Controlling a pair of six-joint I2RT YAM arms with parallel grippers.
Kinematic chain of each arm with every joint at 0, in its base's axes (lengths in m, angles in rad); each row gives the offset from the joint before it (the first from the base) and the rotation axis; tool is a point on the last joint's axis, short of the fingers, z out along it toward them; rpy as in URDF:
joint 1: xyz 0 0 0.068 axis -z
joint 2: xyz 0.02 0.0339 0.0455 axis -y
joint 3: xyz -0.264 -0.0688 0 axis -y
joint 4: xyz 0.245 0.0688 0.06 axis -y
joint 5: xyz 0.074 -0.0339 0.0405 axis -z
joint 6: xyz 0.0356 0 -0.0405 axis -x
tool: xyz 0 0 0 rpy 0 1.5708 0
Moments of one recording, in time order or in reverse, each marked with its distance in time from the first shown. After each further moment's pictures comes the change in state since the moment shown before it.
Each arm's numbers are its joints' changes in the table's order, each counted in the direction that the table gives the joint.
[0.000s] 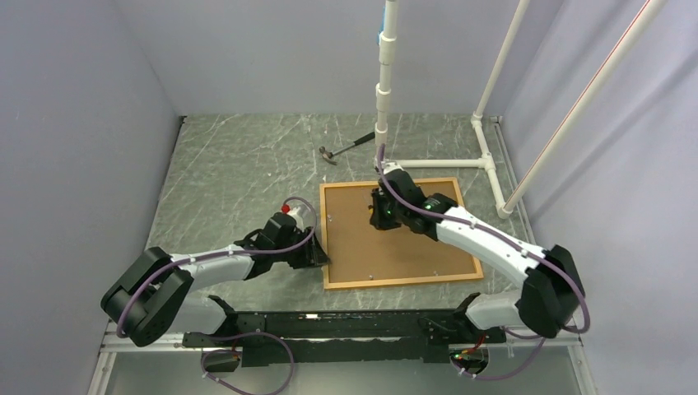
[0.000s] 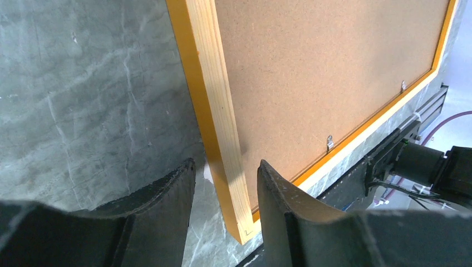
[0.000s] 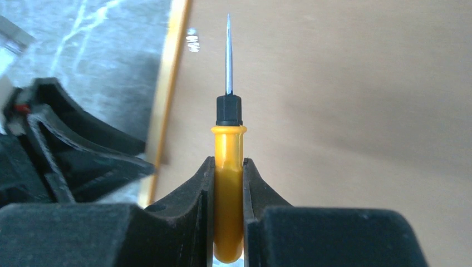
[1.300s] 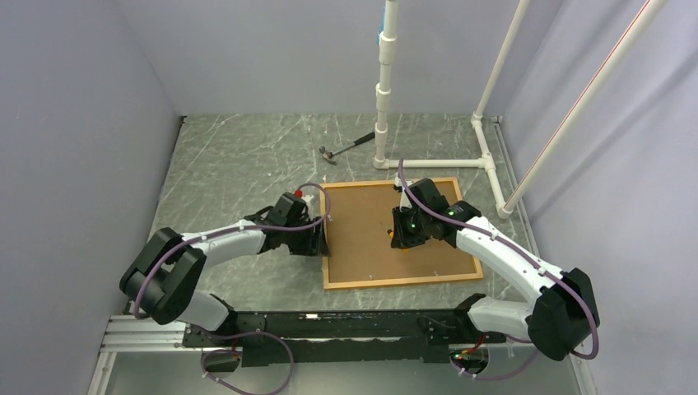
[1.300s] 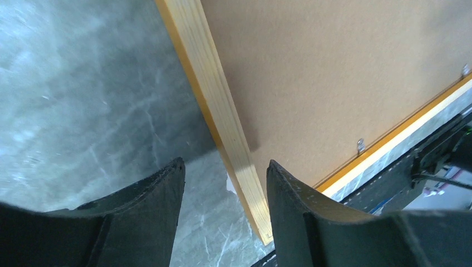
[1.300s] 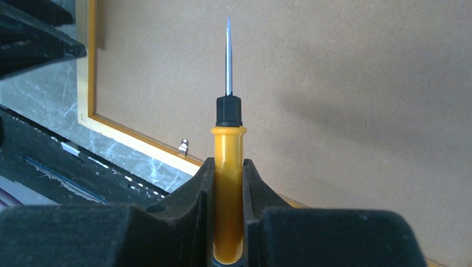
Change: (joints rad) left arm -0.068 -0.143 0.274 -0.309 0.026 -0.273; right arm 0.164 0.163 -0.142 -0.202 -0.227 0.137
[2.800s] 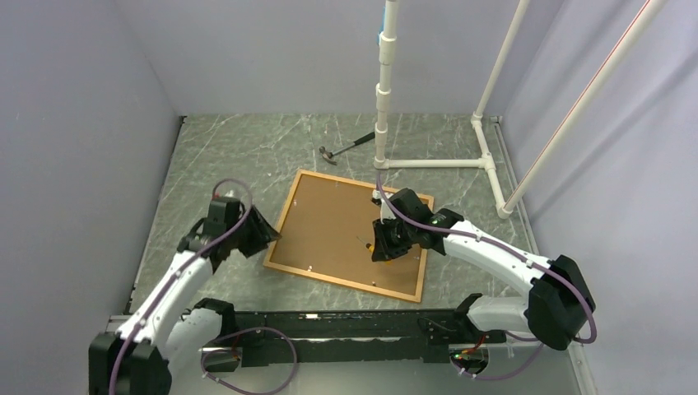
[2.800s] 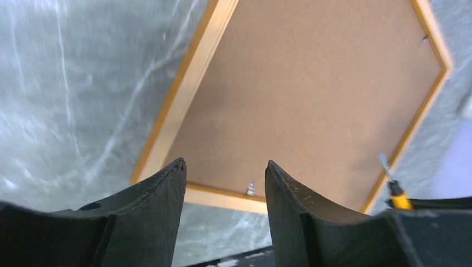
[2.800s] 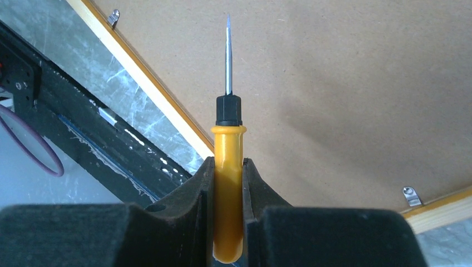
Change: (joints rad) left arm -0.388 0.465 -0.045 -0.360 -0.106 0.156; right arm -0.135 -0.042 -0.046 0.119 -0.119 -0.029
